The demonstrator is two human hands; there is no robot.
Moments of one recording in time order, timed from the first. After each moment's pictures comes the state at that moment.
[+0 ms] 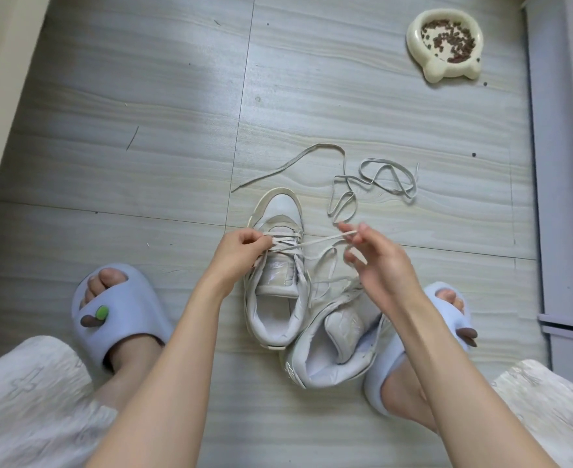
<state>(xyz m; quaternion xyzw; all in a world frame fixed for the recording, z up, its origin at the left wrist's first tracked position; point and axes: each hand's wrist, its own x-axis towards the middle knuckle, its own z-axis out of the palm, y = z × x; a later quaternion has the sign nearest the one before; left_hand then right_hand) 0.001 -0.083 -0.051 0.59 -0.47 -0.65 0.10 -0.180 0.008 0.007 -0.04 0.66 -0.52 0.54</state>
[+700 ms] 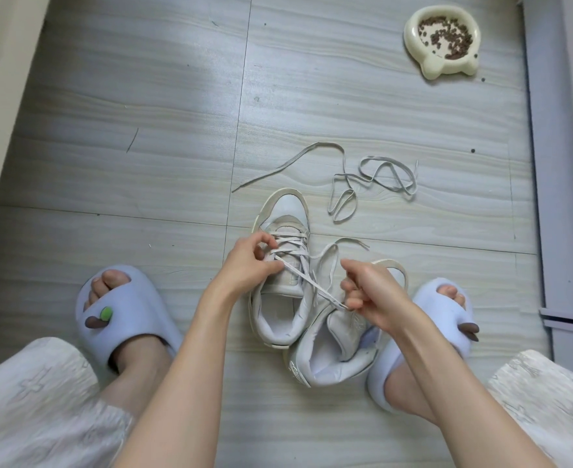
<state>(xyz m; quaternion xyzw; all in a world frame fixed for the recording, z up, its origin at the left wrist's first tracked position) 0.003 -0.072 -0.053 0.55 -0.55 -0.63 0.04 -0.167 0.026 -0.004 0.06 0.73 -0.33 0.60</state>
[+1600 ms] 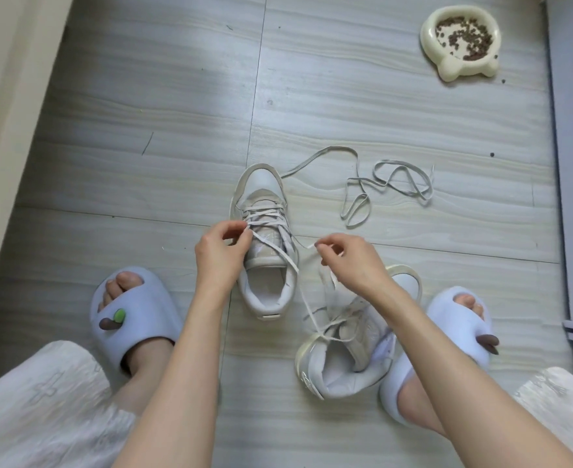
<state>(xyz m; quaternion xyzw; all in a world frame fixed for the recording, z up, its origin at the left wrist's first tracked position) 0.026 -0.089 -0.046 0.68 -0.52 -0.47 0.20 -0.152 -0.019 -0.007 -0.40 0.80 -0.11 0.42</state>
